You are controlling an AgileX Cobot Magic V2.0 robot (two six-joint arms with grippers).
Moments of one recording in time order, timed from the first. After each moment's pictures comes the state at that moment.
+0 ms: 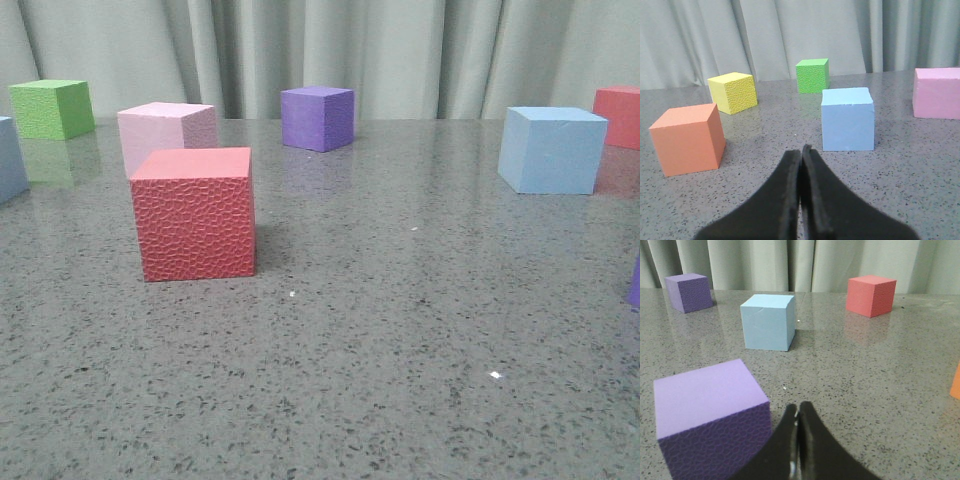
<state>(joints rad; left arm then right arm) 0.05 -0.01 0.00 -0.02 0.08 0.04 0.12 -0.01 0.03 -0.09 0.14 0.17</state>
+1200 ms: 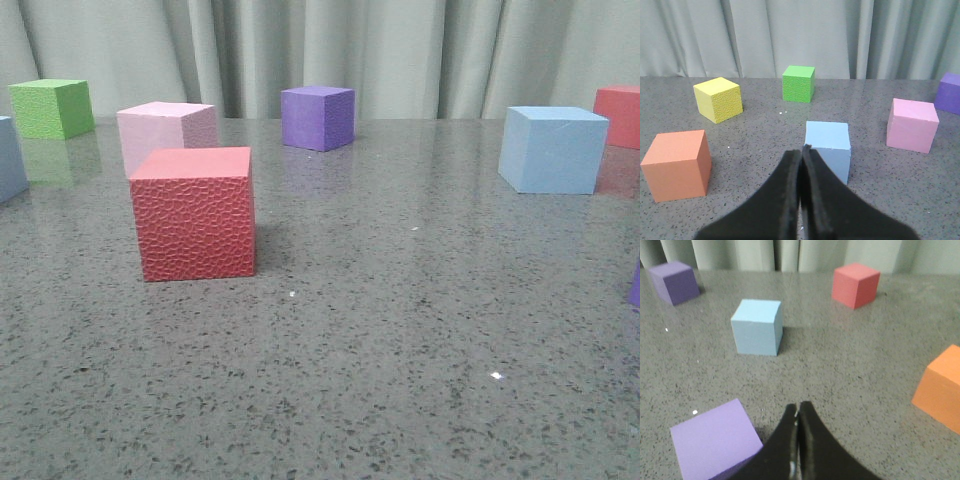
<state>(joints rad) 0.05 0.28 -0.45 -0.12 0.40 0.04 0.12 0.29 -0.47 -0.09 0.59 0.17</state>
